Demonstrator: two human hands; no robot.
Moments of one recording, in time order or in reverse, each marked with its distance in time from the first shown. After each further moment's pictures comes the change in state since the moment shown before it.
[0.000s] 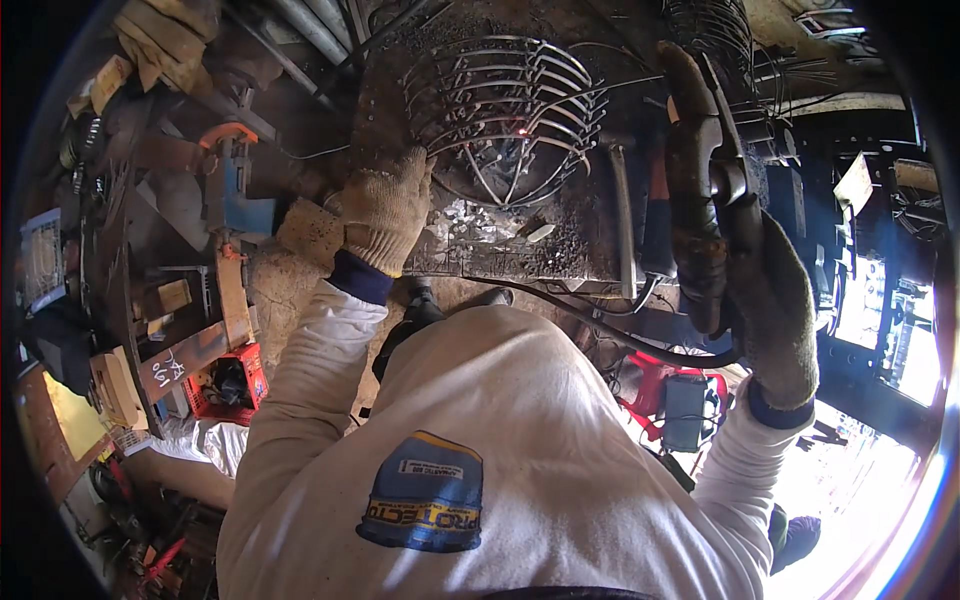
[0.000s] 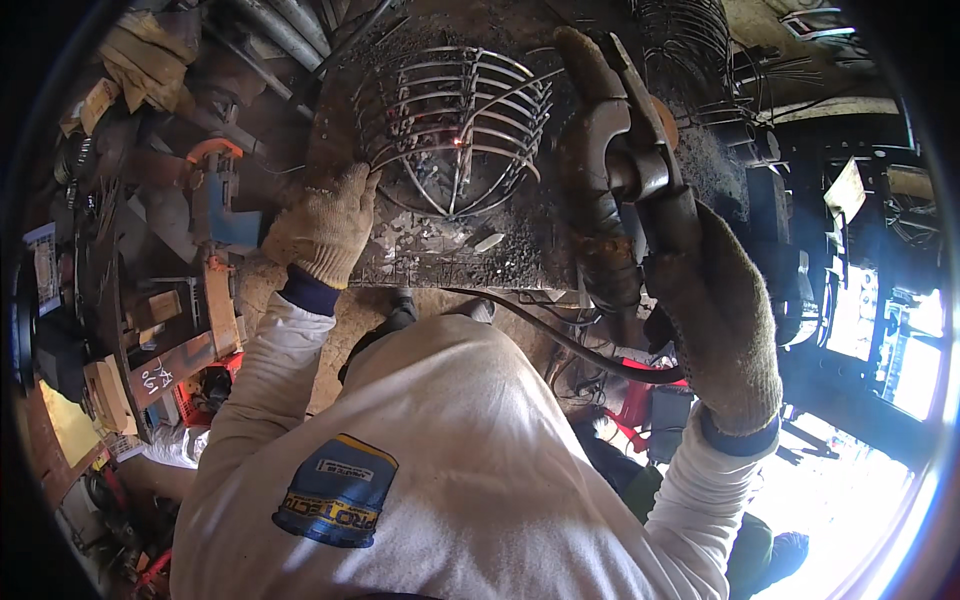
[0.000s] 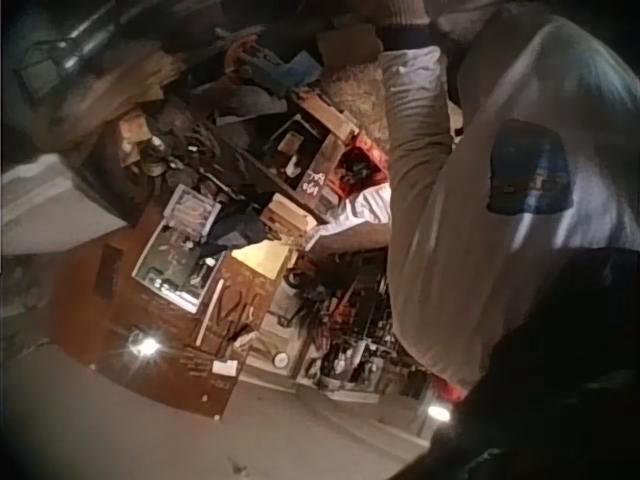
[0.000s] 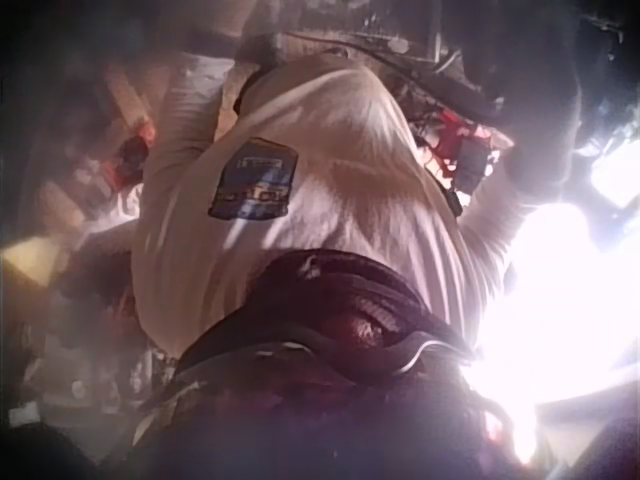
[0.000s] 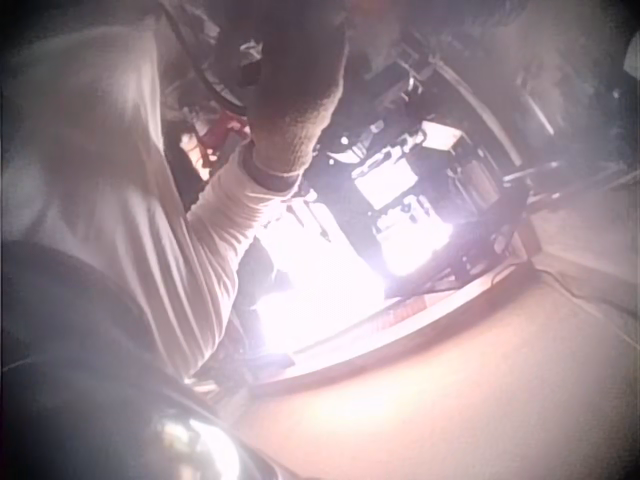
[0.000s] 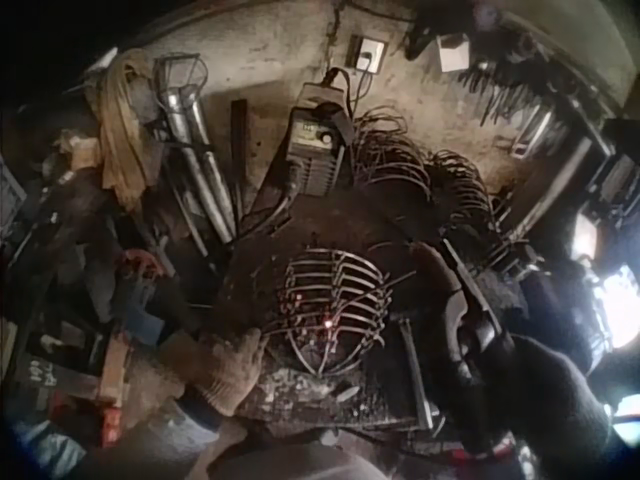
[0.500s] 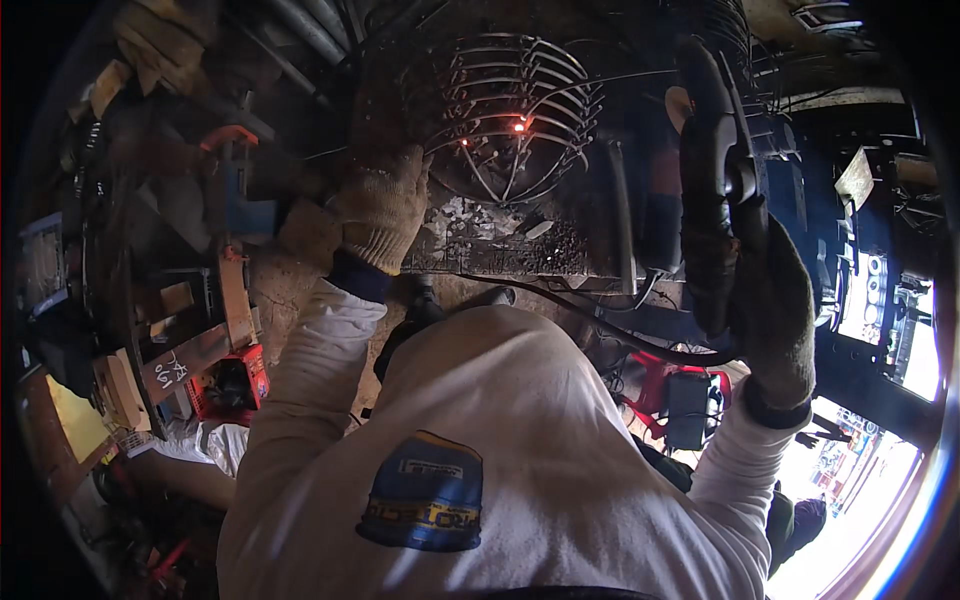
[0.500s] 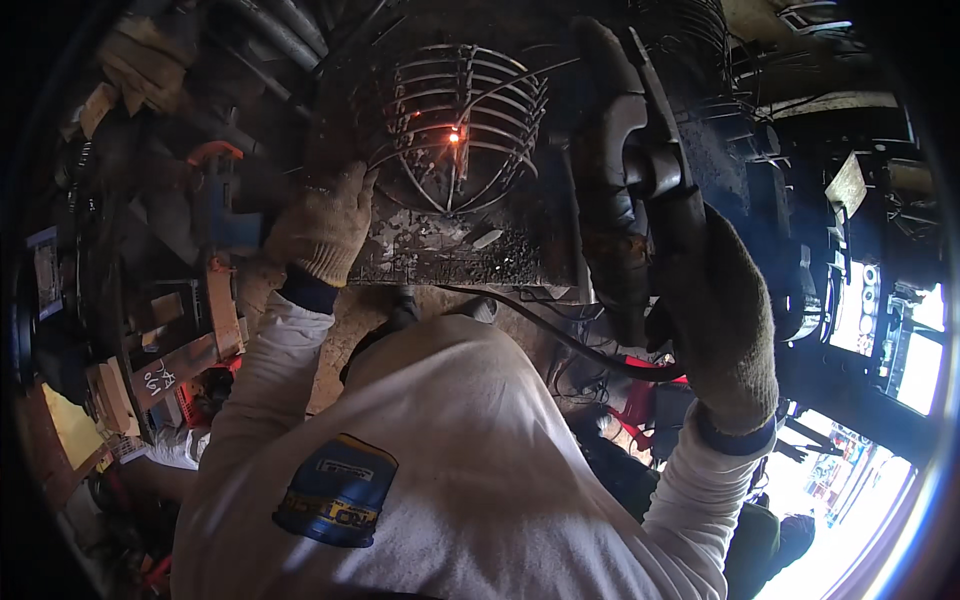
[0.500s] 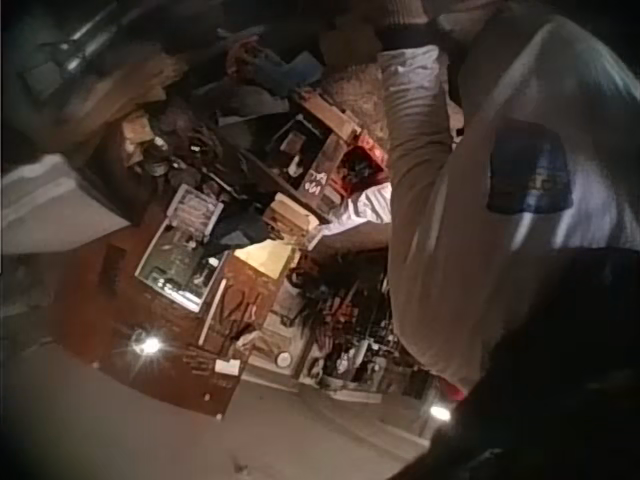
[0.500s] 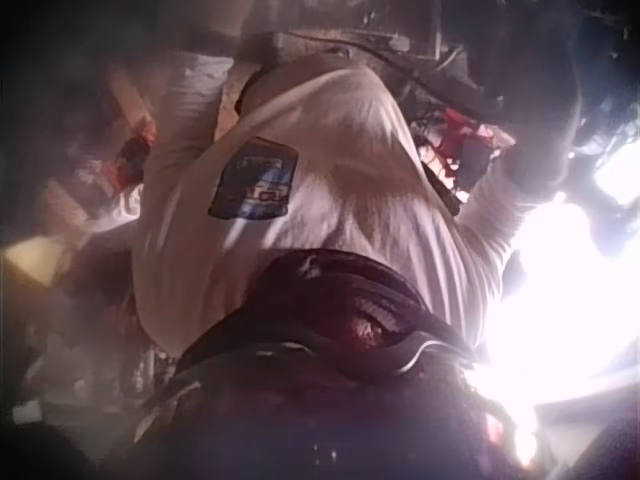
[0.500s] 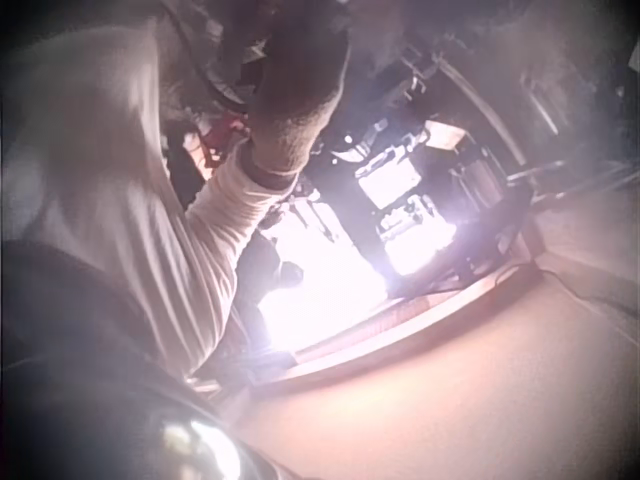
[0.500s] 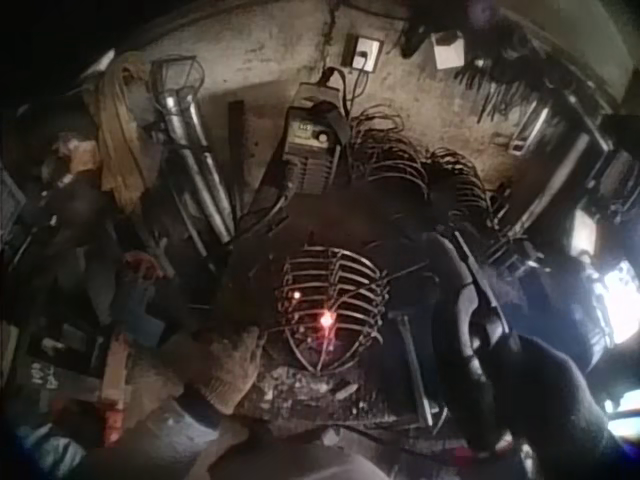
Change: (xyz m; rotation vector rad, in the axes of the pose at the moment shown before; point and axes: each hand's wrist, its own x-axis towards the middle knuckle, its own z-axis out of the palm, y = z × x) left_hand -0.001 0.001 0.000 0.064 -0.149 -0.067; right_hand -0.007 -0.005 -0.008 0.000 -0.083 0.058
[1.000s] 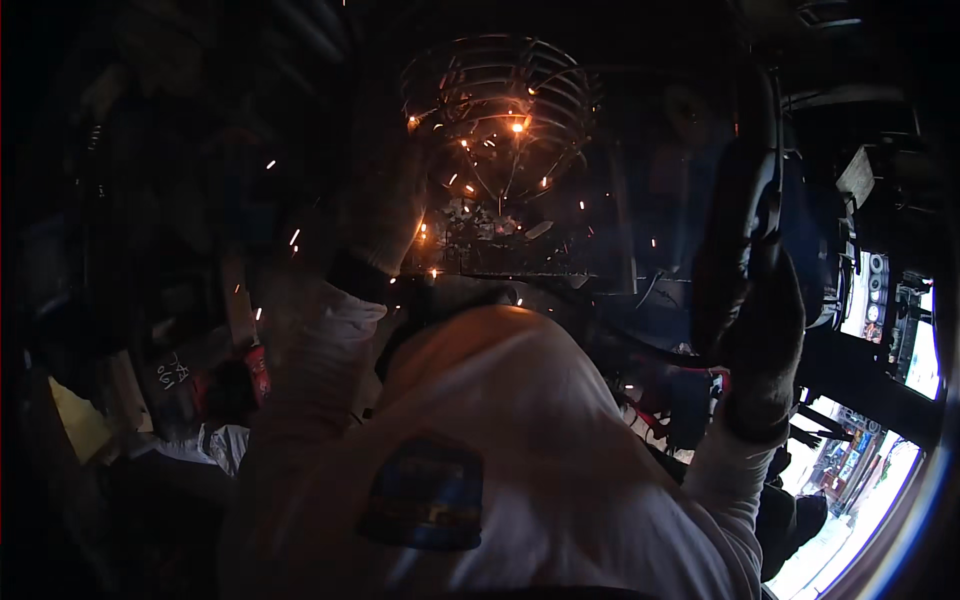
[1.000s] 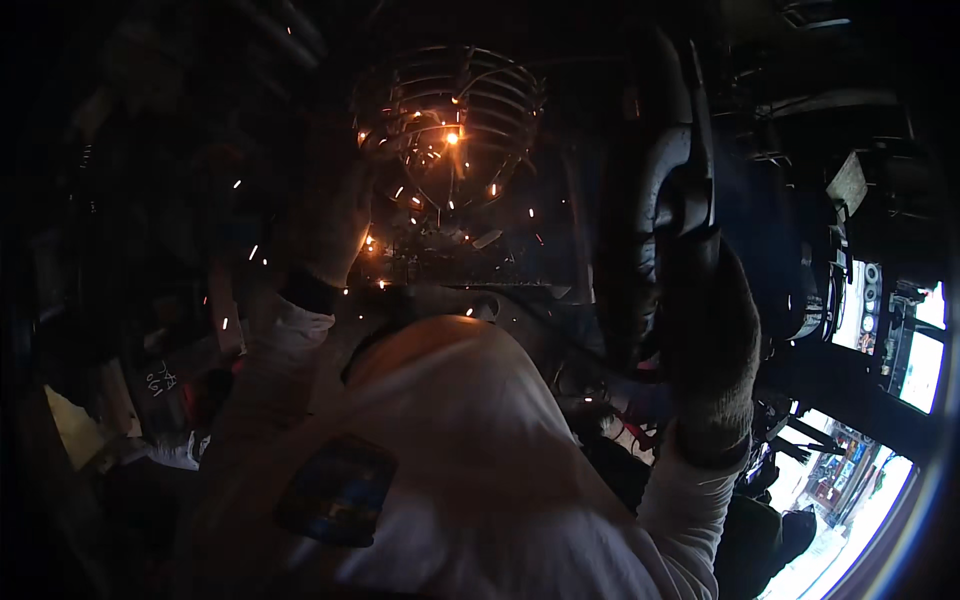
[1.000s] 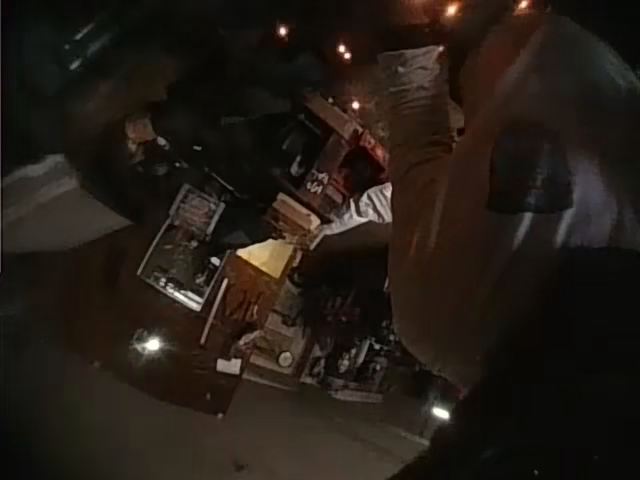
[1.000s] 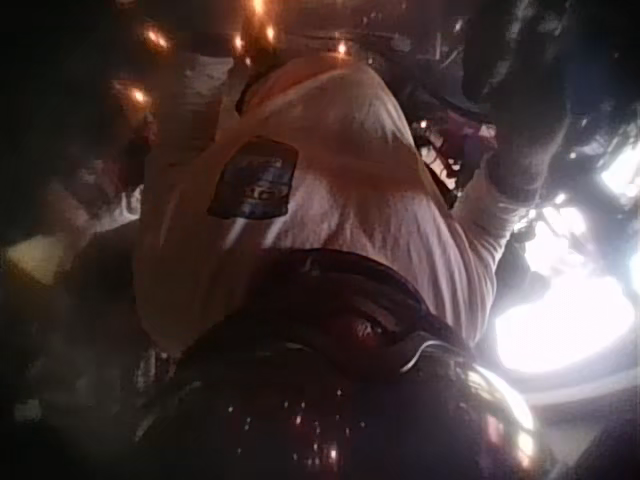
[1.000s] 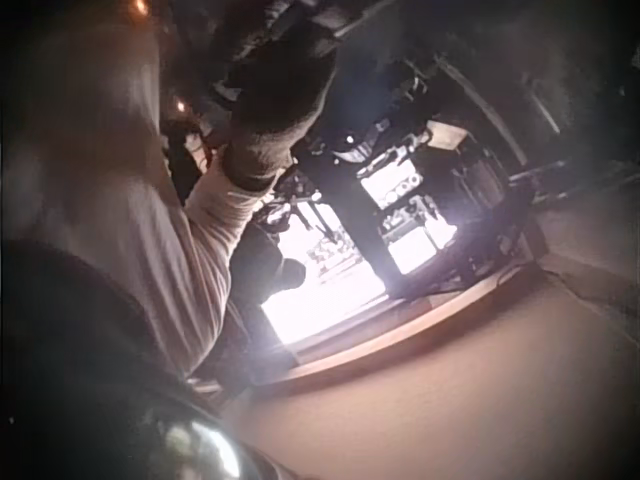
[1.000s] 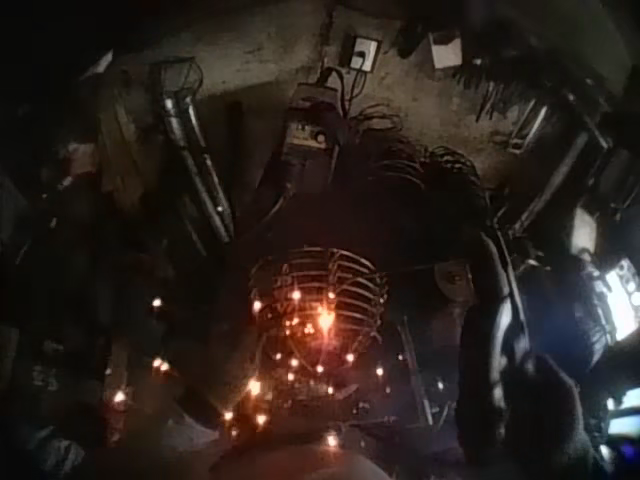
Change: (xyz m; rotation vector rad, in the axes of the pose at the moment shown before) left_hand -0.005 -0.011 0.015 0.090 0.253 0.179; right_hand -0.014 0.053 -0.002 -0.114 0.242 -0.143
